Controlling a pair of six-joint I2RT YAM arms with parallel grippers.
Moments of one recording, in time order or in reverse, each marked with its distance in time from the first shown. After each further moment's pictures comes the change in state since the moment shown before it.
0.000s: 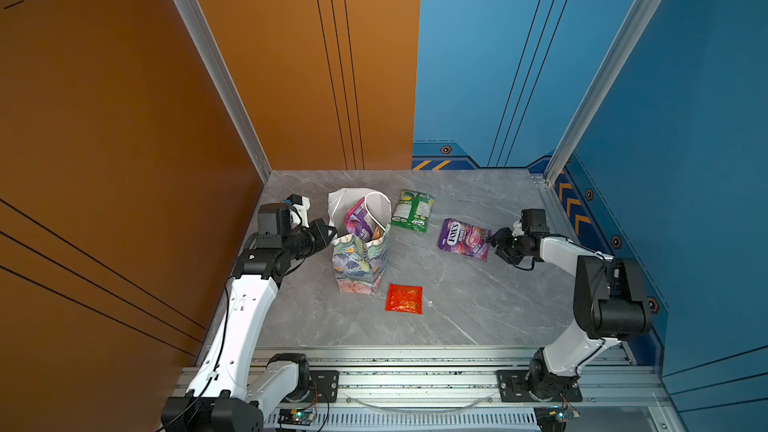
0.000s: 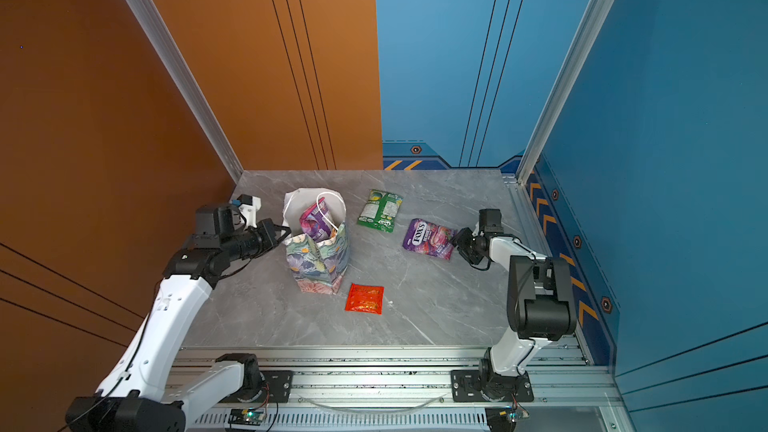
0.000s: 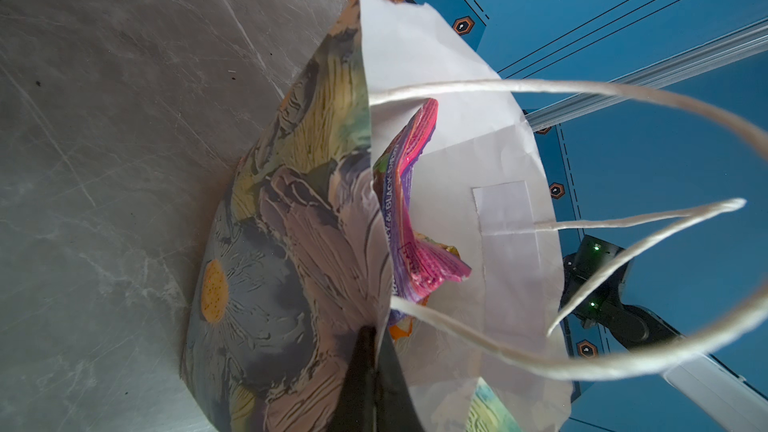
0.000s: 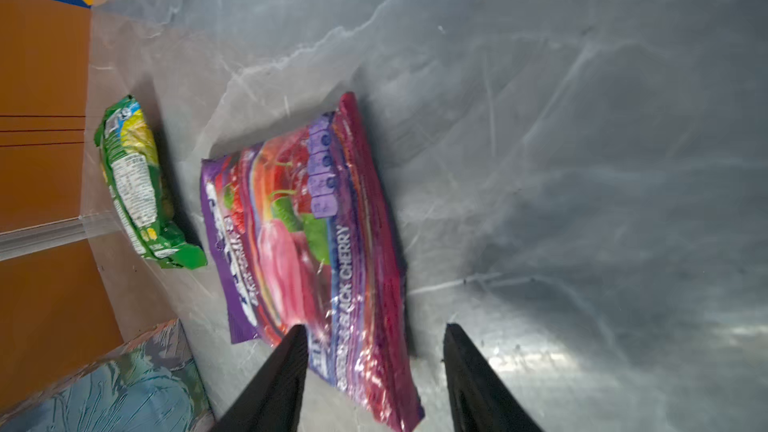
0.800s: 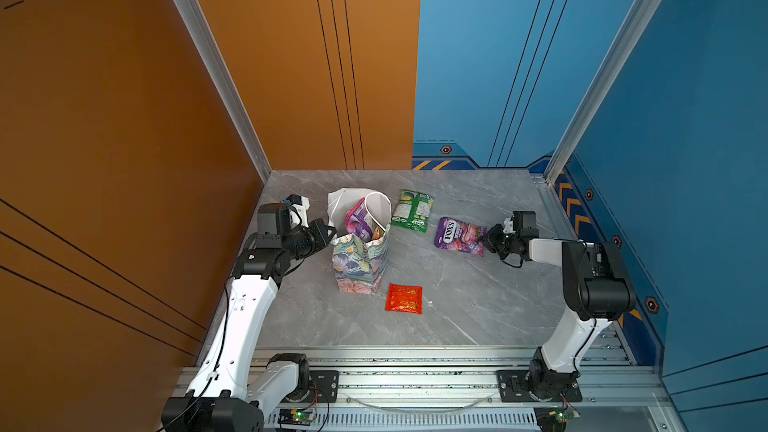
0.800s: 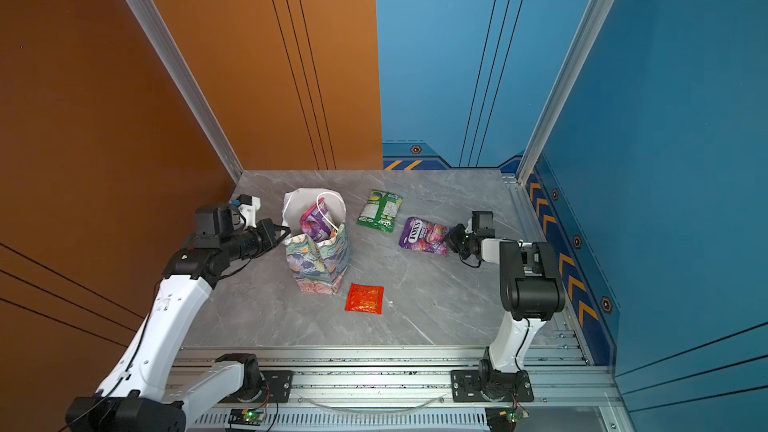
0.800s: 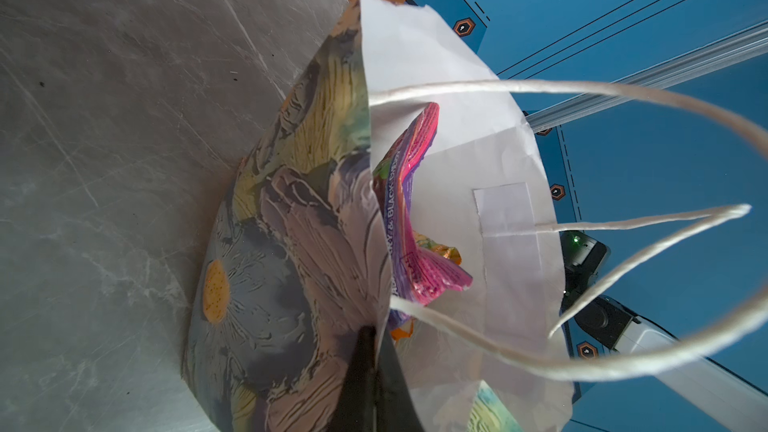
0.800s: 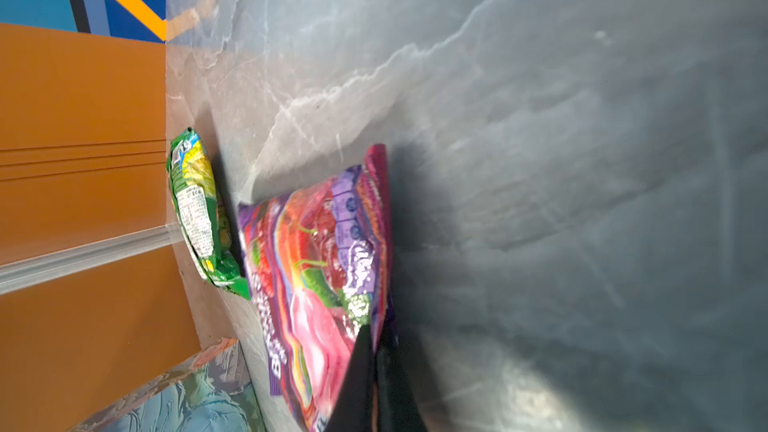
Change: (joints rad) left arm 0.006 0.000 0.000 0.000 0.000 0.000; right arm 0.048 0.083 -0.016 0.266 -0.074 0.161
